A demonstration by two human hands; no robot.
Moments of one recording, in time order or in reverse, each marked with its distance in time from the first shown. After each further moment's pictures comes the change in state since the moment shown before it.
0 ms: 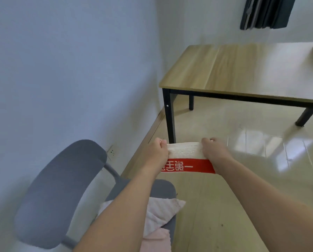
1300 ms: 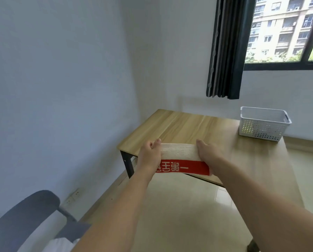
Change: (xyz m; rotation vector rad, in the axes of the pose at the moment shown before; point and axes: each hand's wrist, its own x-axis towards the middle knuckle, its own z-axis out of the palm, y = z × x) left_hand -0.100 0.553 0.070 -0.357 0.260 -0.024; right_hand 0.026 -0.178 -0.537 -0.061 -0.046 -0.180
